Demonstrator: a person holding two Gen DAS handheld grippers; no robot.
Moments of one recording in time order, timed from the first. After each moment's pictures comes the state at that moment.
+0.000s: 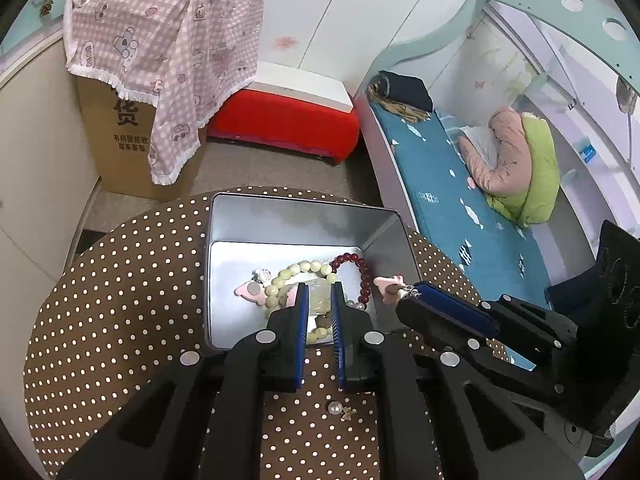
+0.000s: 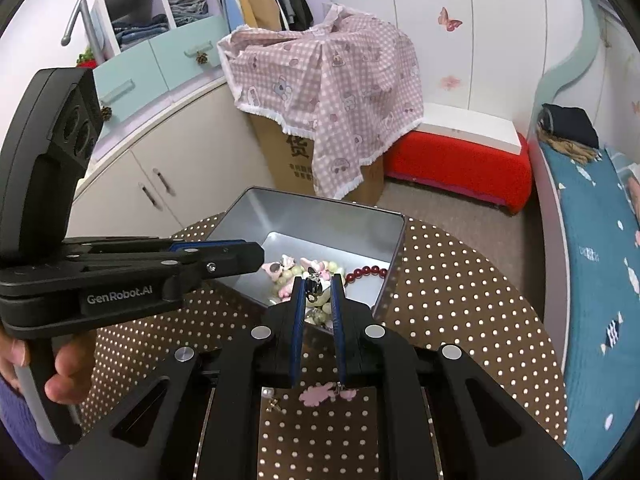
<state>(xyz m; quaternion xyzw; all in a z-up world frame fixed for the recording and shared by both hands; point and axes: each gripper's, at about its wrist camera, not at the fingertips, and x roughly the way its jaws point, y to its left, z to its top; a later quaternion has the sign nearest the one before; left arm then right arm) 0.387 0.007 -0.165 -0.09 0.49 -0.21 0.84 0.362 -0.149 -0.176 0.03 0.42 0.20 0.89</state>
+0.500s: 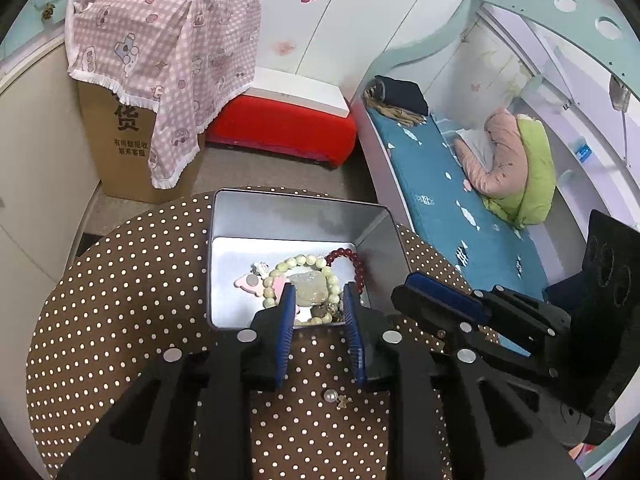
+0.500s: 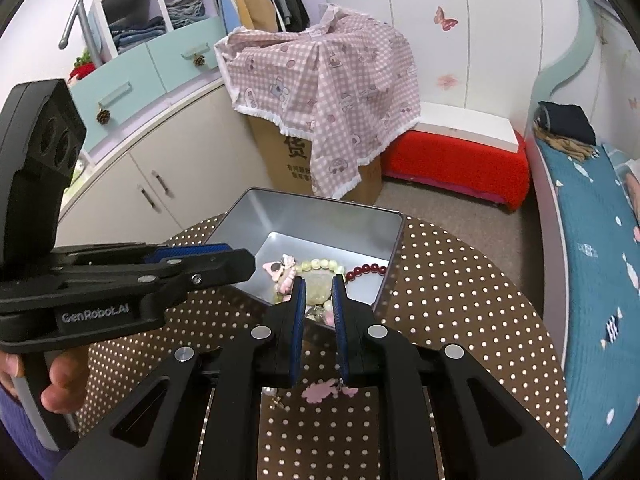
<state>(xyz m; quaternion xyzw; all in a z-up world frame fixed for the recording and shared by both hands) 0.368 0.010 -0.156 -0.09 0.48 -0.21 0.85 0.357 -0.153 -0.173 0.03 0.42 0.19 0.89</state>
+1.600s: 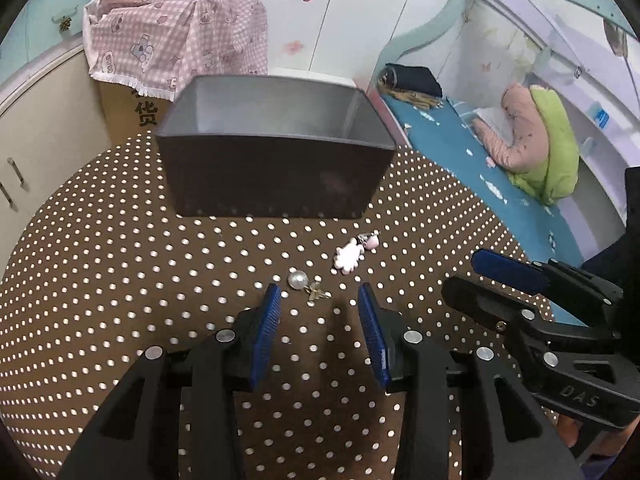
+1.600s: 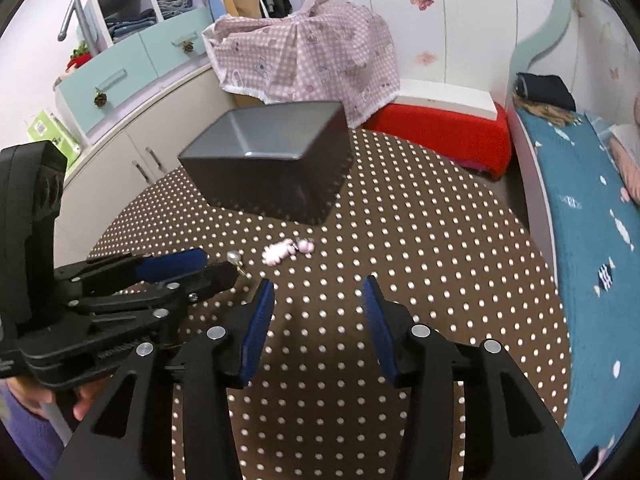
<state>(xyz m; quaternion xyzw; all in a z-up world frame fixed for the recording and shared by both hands) 0.277 -0.042 -0.218 -0.03 0.46 -0.16 0.87 0.270 -0.214 -0.218 0.04 0.44 0.17 0.88</state>
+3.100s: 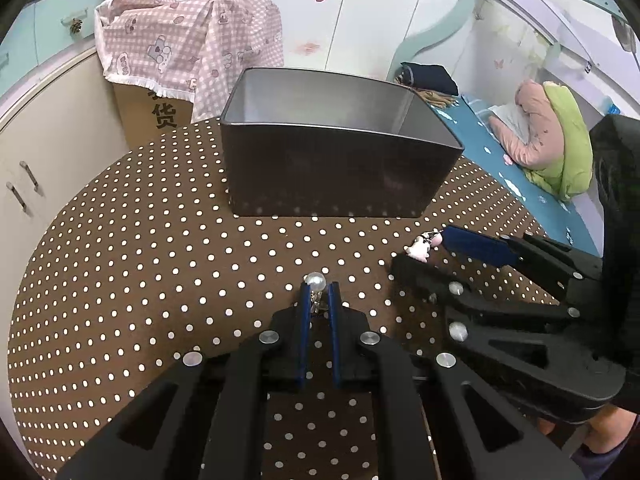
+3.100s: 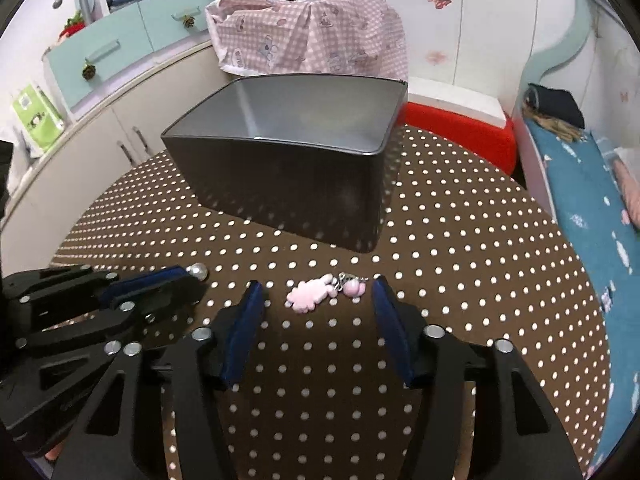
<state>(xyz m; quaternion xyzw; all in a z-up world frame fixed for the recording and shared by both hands) 0.281 -0.006 -0.227 -0.02 0.46 -0.14 0.88 0.313 -0.143 -0.245 -0.02 0.44 0.15 0.88</state>
